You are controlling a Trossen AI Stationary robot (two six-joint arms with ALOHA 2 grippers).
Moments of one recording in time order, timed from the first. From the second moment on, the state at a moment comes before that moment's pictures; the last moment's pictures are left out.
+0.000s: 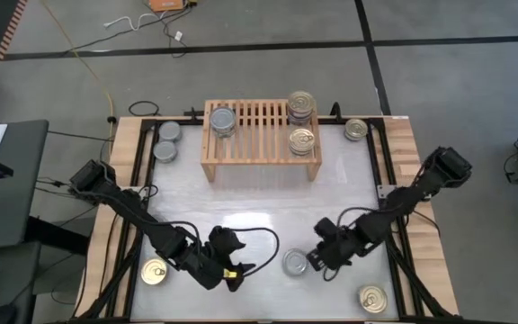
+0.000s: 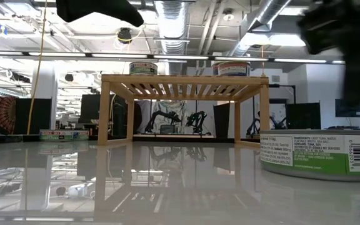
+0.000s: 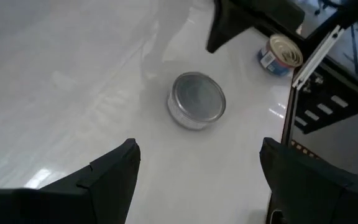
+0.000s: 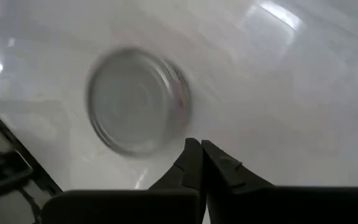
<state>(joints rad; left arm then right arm) -0.62 1.65 1.26 -0.32 -0.61 -1.00 0.63 1.48 0.89 -0.54 0.21 1.57</state>
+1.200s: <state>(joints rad) -0.51 1.97 1.26 0.12 -0.49 -1.27 0.75 1.58 0.76 -0.21 0.52 1.75</state>
